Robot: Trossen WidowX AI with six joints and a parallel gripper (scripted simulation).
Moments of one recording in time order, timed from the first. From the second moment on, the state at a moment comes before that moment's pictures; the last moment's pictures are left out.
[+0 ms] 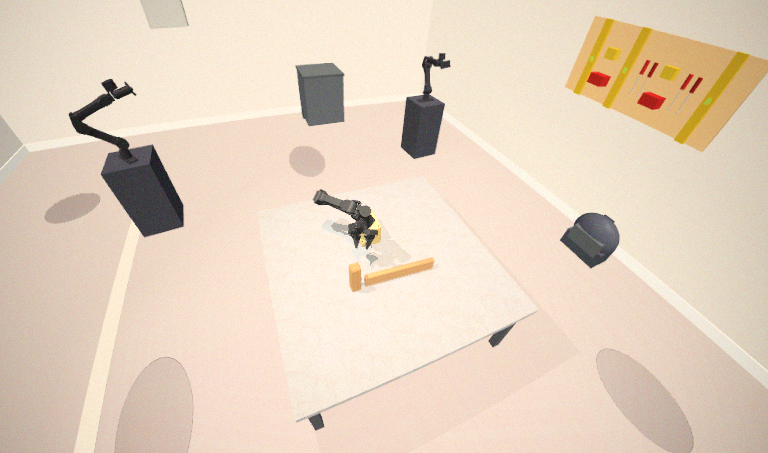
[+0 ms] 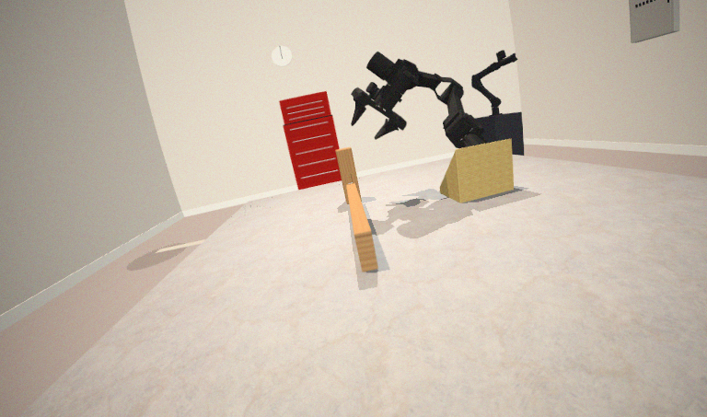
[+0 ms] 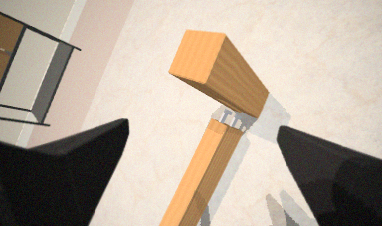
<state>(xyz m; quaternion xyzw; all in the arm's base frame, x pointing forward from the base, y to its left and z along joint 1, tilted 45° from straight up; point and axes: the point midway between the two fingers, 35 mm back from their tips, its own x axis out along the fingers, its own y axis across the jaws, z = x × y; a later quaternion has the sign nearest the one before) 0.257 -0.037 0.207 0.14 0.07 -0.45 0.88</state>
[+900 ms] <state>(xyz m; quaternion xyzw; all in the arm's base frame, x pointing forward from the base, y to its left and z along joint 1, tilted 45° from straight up) 0.242 -0.037 0.214 -0.35 0.33 -0.31 0.82</state>
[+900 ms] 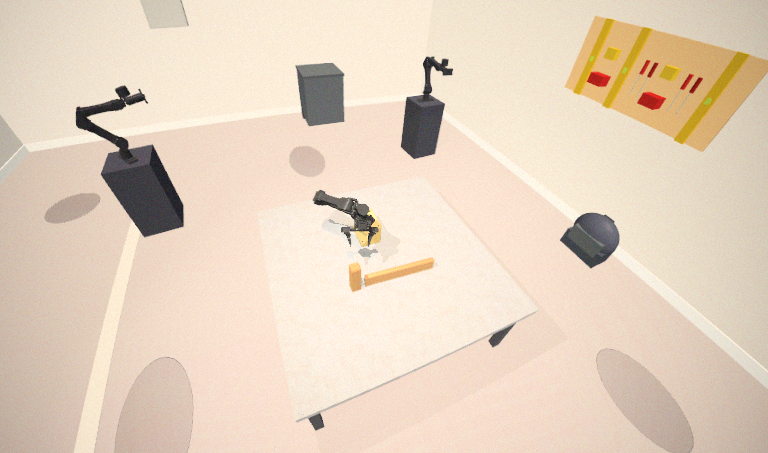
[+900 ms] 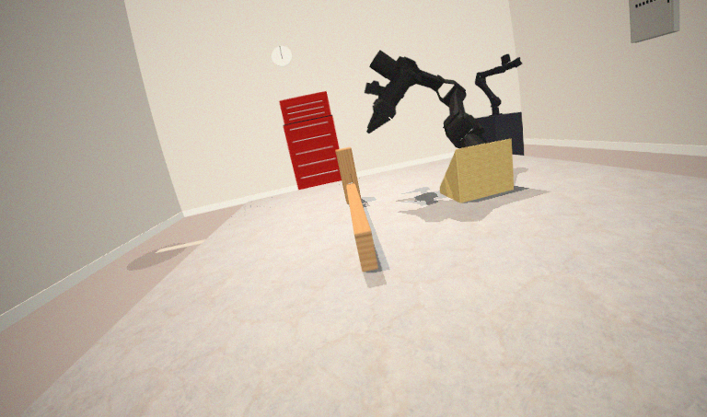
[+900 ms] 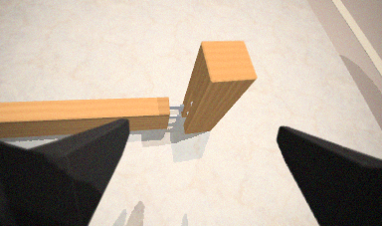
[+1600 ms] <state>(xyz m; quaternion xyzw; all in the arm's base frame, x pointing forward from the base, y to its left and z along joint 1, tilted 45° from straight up) 0.254 -0.062 0.184 -0.77 0.50 -0.04 0.40</state>
